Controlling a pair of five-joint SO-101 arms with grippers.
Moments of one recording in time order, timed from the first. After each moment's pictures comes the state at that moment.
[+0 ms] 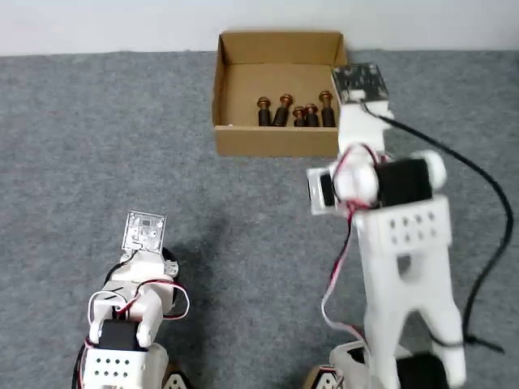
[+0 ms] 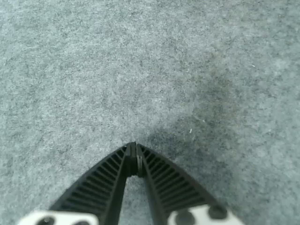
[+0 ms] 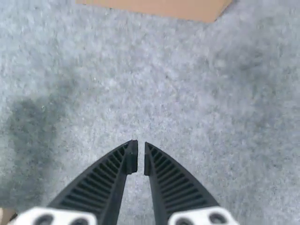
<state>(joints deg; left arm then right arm) -1.1 -89.5 97.1 52.2 1.9 -15.4 -25.8 -2.0 100.3 -5.1</state>
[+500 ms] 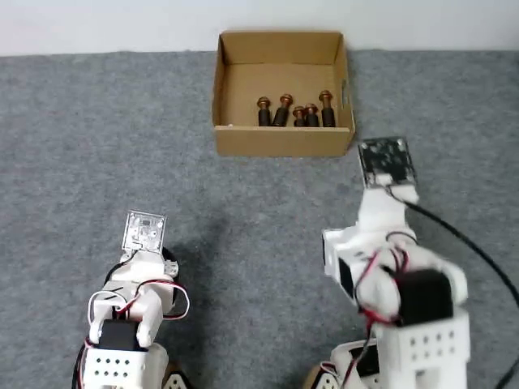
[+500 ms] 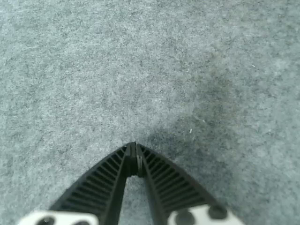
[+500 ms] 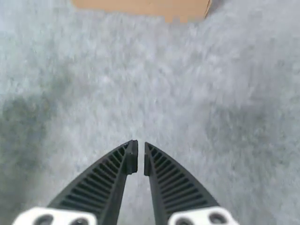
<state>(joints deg) -1.1 -89.5 97.1 52.2 1.9 -12.7 -61.2 33.7 87.7 -5.1</state>
